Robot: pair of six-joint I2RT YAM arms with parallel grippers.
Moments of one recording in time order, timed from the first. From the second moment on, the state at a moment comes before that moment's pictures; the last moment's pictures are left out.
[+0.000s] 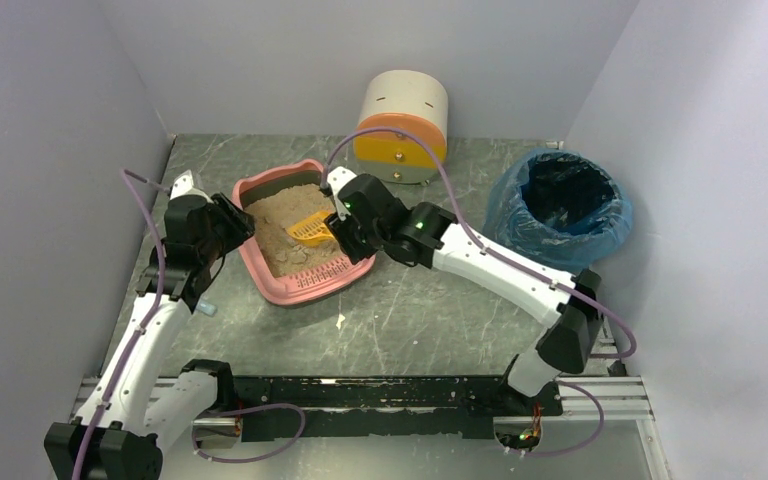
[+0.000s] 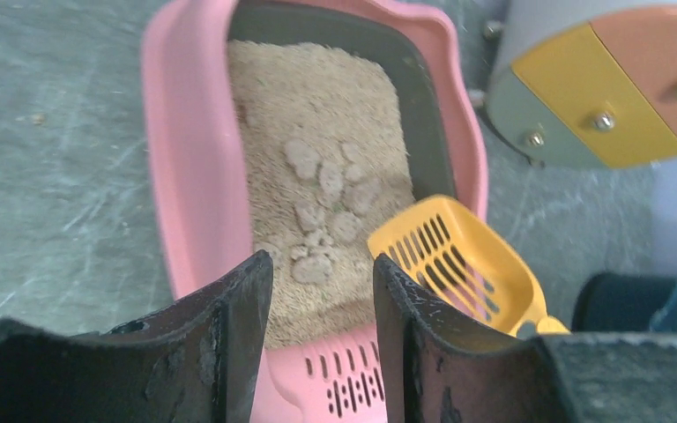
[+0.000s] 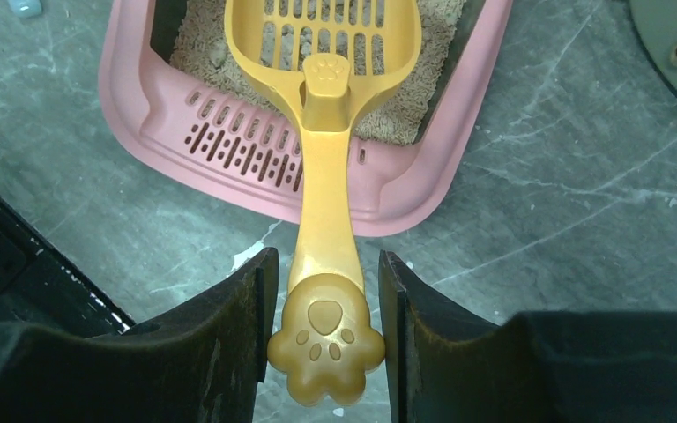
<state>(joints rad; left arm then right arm) -0.13 0.89 0.79 -0.36 -0.05 -0.64 0.99 1.58 1.53 -0.69 0.17 0.10</state>
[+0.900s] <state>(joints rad) -0.13 1.27 0.79 -0.22 -0.25 -0.60 0.98 1.70 1.73 -0.89 0.15 0.07</state>
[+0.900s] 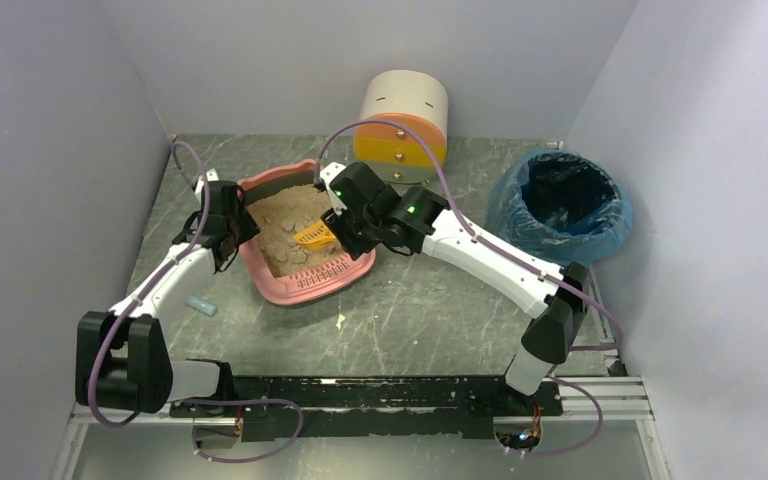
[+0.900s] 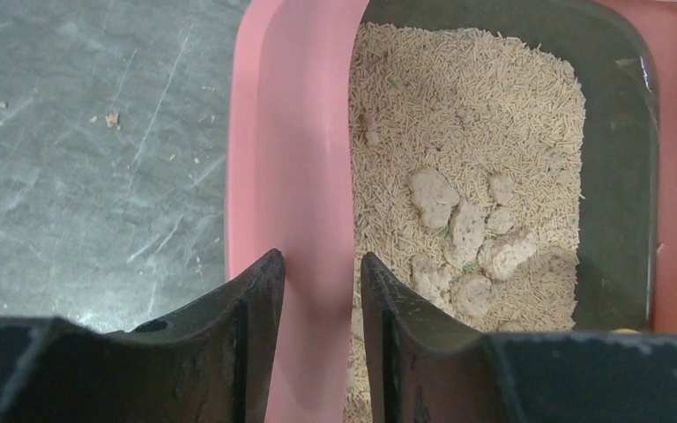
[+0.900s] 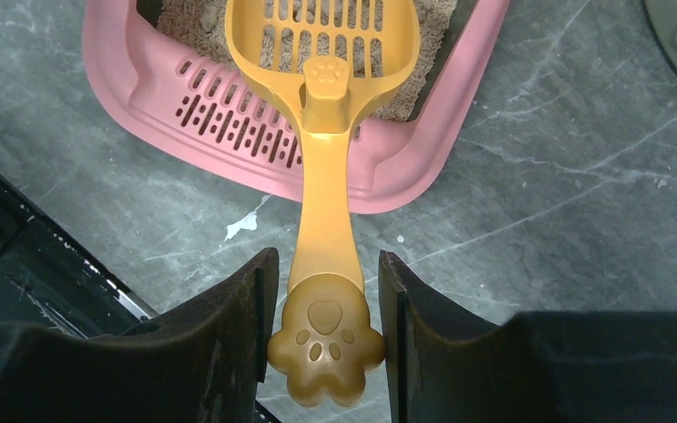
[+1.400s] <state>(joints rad) -0.14 1.27 0.82 -0.27 -0.23 -0.51 0.98 1.62 1.58 -0.90 0.14 0.07</state>
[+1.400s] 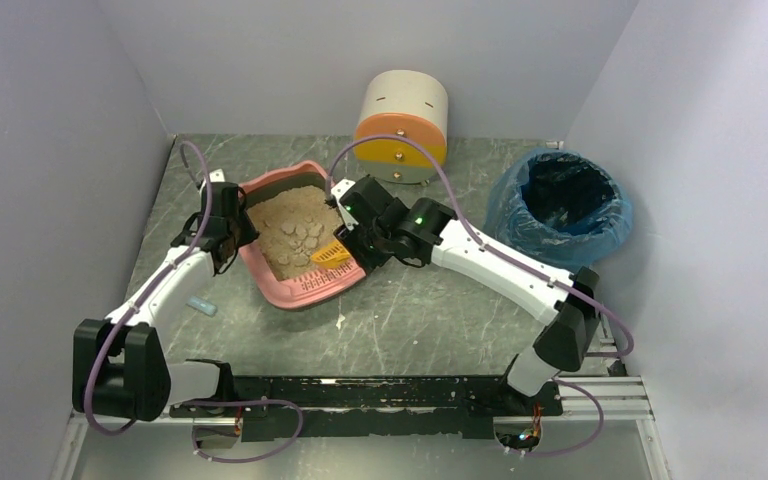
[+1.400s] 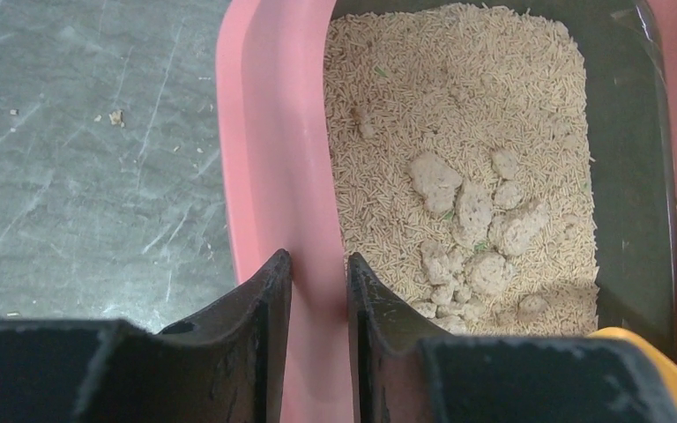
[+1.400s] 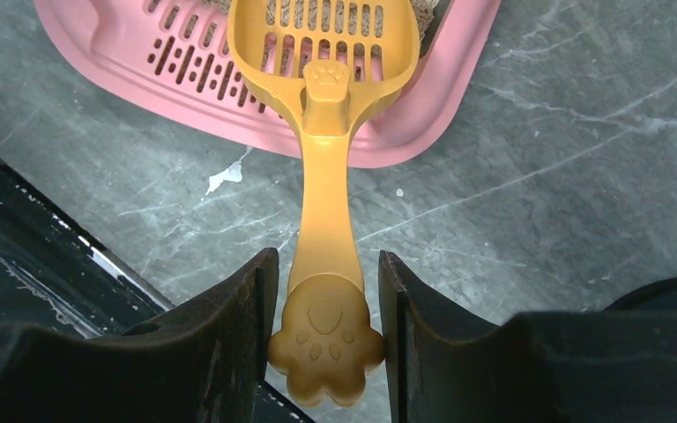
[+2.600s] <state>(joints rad) -0.25 0.88 0.80 -0.44 -0.15 -0.40 1.08 1.76 1.81 -1.18 0.21 0.05</state>
